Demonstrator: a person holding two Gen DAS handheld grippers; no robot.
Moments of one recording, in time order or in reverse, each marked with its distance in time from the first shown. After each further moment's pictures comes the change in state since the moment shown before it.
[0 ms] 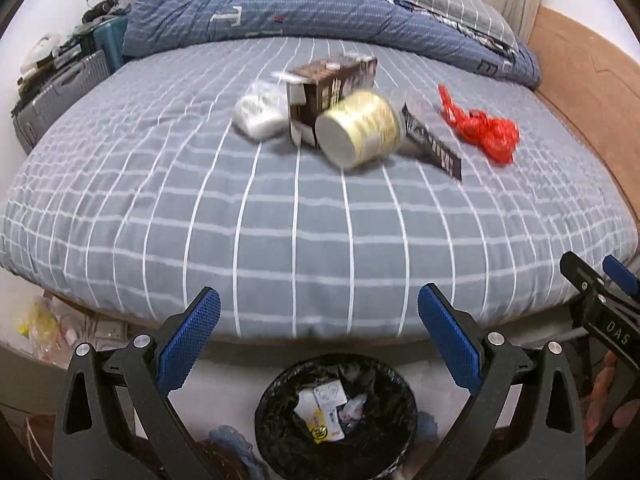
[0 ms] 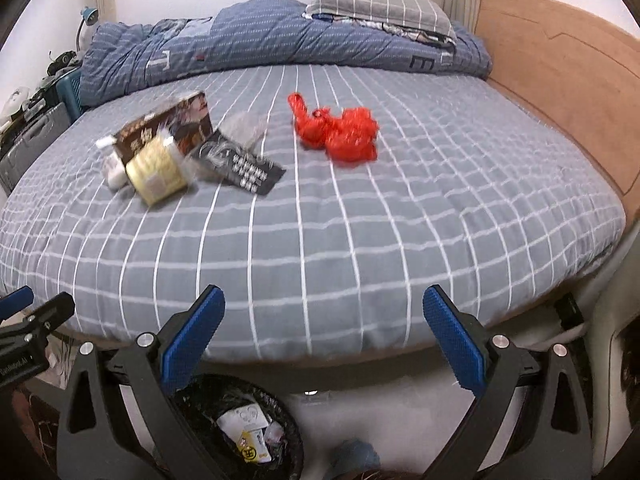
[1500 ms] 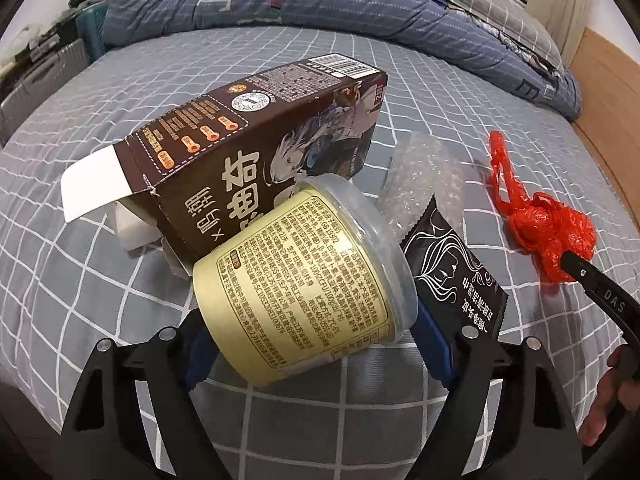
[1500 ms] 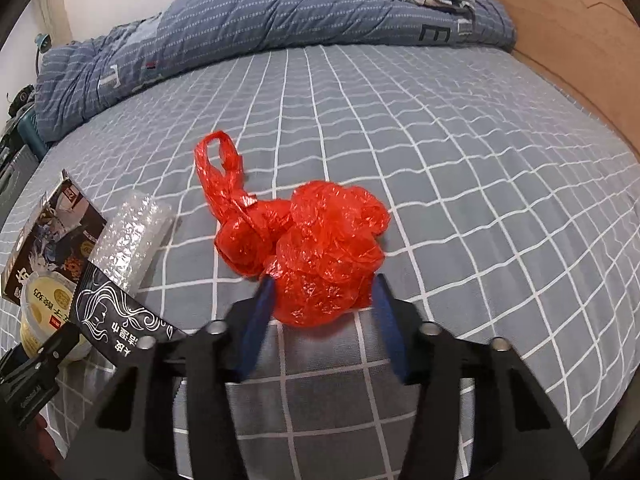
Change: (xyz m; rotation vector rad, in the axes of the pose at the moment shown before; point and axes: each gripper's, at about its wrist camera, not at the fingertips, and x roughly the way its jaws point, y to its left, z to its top) left arm 0.159 -0.053 0.133 -0.100 0.034 0.020; right arm 0.203 -0.054 0.146 0.085 0.120 0.072
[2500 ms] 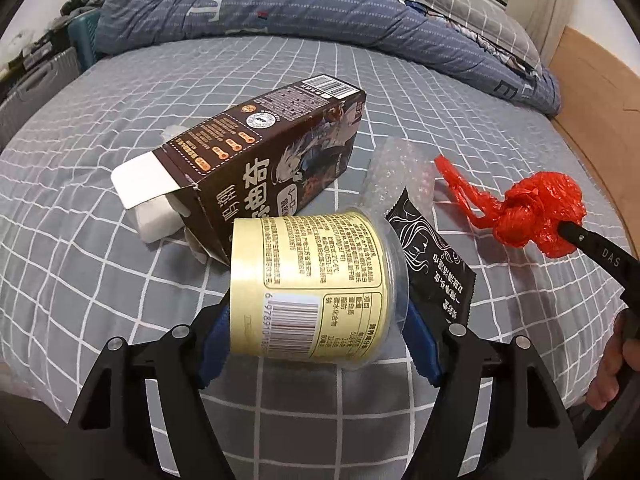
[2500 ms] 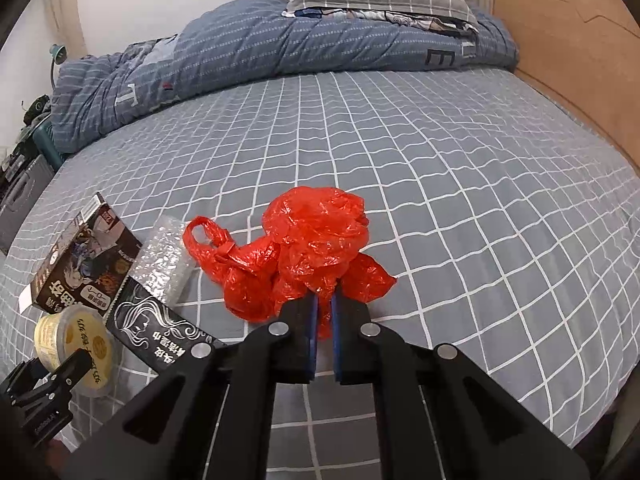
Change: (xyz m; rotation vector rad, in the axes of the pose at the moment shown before) left arm -0.037 0.007 -0.011 0.035 -0.016 -0.058; right arm -0.044 0.006 0.010 -0.009 -0.081 0.035
